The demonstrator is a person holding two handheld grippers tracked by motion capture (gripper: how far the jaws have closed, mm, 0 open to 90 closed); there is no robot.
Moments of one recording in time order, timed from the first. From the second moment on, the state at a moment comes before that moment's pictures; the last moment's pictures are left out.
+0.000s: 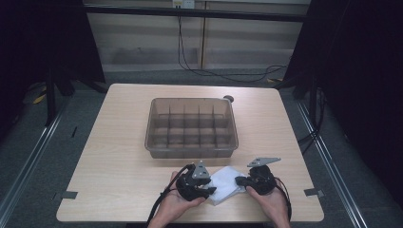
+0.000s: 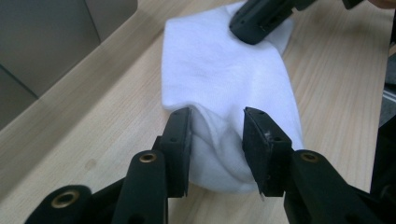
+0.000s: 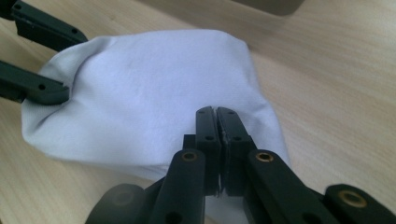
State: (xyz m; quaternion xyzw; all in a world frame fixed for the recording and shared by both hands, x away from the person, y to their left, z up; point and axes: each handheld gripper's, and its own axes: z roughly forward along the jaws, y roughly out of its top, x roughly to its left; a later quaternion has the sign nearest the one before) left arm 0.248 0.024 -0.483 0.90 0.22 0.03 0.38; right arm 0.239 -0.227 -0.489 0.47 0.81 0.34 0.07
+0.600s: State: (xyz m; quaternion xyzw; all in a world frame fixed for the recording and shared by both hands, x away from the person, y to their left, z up) left arm 0.254 0.045 -0.455 0.87 0.24 0.04 0.43; right arm 0.239 -0.205 -0.486 0.43 0.83 0.33 0.07
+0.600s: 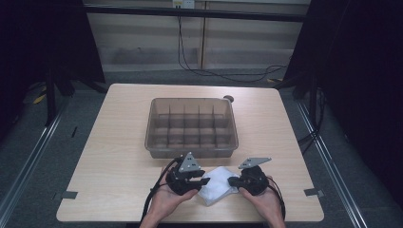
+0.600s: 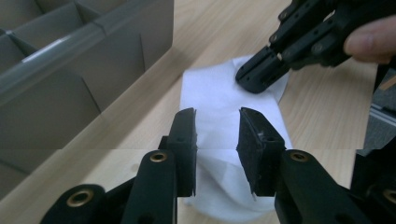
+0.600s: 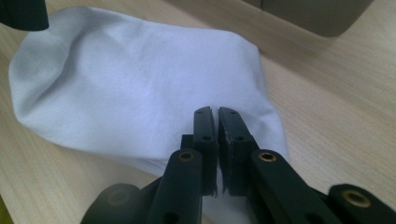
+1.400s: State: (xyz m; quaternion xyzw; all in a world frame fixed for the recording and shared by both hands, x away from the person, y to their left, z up) left arm 0.254 0.023 -0.486 0.91 0.21 0.02 0.37; right arm 0.261 -0.222 -0.479 0.46 0.82 0.34 0.06
